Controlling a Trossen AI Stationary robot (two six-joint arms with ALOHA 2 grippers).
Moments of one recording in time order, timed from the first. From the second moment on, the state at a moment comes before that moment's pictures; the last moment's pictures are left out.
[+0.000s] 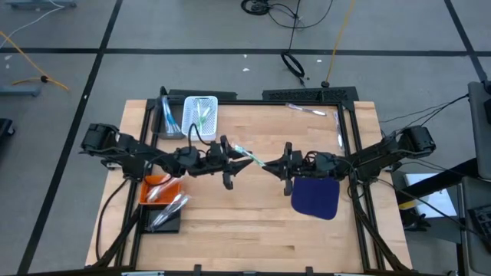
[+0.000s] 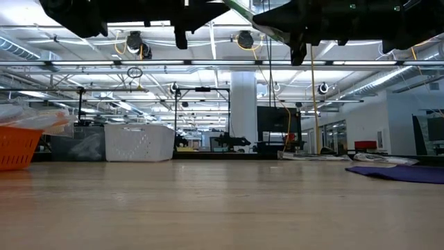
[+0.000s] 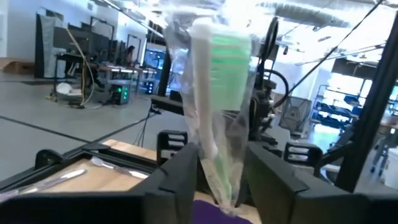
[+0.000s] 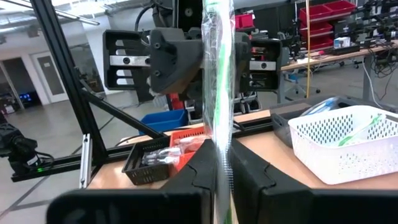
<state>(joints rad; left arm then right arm) -0.13 1.54 0.71 1.05 -0.25 -0.16 0.17 1.38 0.49 0.98 0.21 0.19</state>
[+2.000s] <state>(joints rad) 0.38 0.91 0.71 -0.46 -0.55 -0.49 0.12 1.38 0.49 0.82 0.37 0.18</state>
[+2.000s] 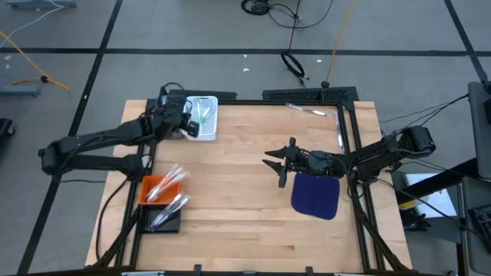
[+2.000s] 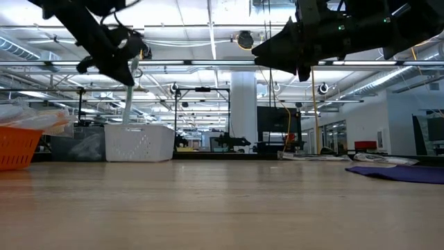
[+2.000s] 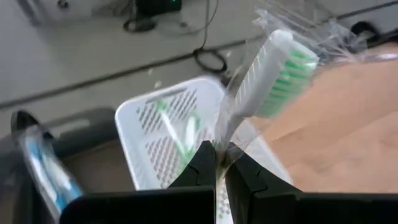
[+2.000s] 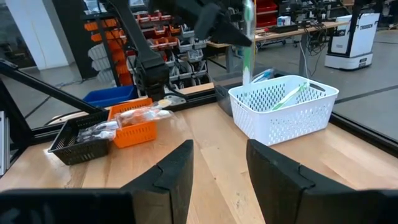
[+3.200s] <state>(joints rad) 0.66 1.43 1.00 -0.64 -0.27 -0.44 0.12 1.38 0.49 0.81 0.36 0.17</state>
